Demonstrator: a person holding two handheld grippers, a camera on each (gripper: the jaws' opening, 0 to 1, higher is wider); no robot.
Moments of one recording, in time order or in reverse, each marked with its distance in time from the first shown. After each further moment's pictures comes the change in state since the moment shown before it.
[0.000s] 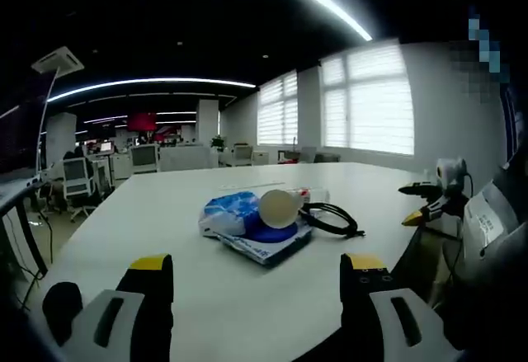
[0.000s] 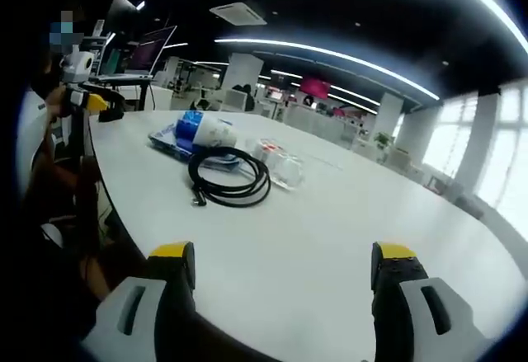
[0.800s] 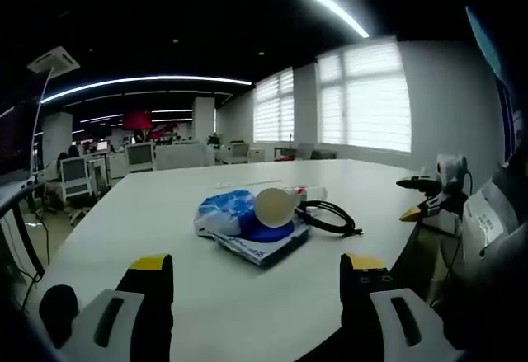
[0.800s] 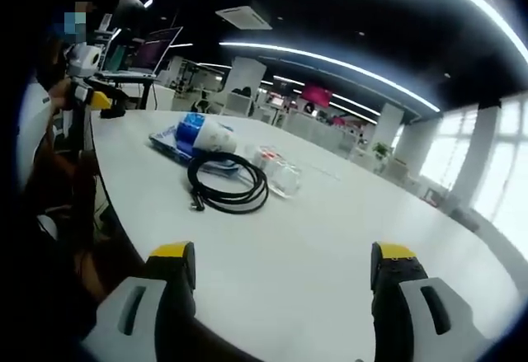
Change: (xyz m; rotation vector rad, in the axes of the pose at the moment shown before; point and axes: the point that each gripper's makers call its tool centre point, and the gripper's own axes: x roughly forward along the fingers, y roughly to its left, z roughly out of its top) left arm 0.006 -0.004 0.000 0.008 0.016 -0.022; right arm -0.001 -0.002 0.009 -0.056 -0.030 -0.017
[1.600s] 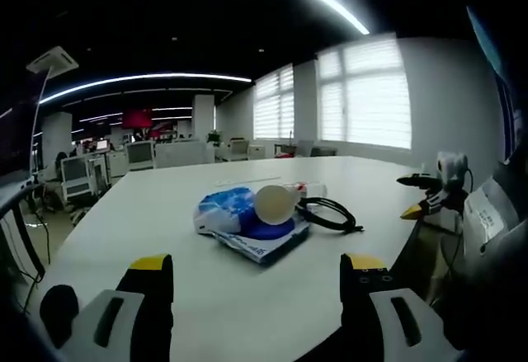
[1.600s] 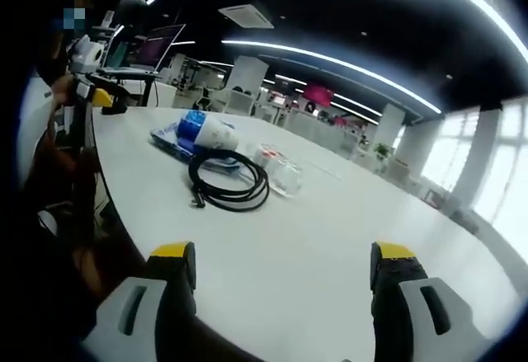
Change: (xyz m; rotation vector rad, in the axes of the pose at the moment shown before) left arm 0.002 0.000 -0.002 0.005 0.009 -0.001; right arm 0.000 0.001 0.000 -0.016 0.001 0.009
